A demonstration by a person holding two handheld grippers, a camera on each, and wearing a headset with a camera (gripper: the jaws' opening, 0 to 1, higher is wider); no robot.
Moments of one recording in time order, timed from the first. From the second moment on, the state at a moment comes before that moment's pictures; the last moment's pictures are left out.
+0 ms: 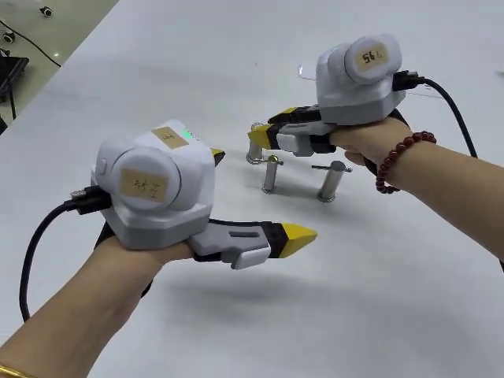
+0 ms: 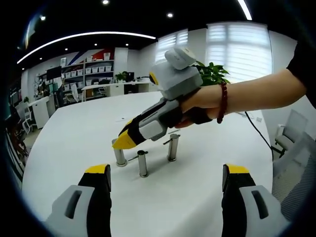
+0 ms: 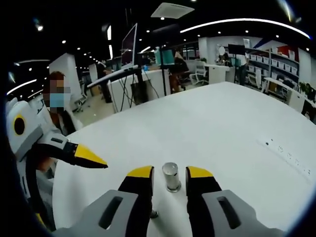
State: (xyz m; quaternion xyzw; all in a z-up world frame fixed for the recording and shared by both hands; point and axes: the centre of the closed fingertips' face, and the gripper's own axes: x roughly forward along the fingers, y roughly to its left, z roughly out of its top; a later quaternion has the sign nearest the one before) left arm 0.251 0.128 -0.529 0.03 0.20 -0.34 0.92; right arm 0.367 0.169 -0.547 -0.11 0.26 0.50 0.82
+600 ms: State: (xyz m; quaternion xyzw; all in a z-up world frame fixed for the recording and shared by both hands) left arm 0.253 0.125 -0.523 0.02 0.19 -0.33 0.92; right arm 0.371 0.175 -0.570 -0.13 0.29 0.49 0.81
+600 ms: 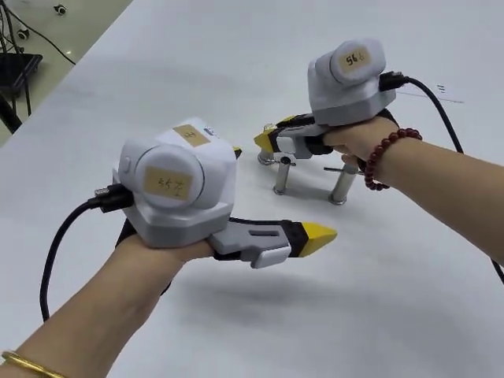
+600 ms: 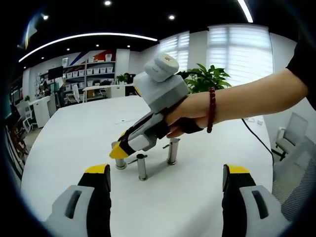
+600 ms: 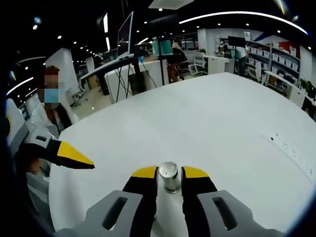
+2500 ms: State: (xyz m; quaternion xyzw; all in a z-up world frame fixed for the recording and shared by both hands) left arm 0.247 0.118 -0.525 0.03 0.19 -0.35 0.92; right arm 0.370 0.024 -0.557 -0.15 0.32 0.38 0.86
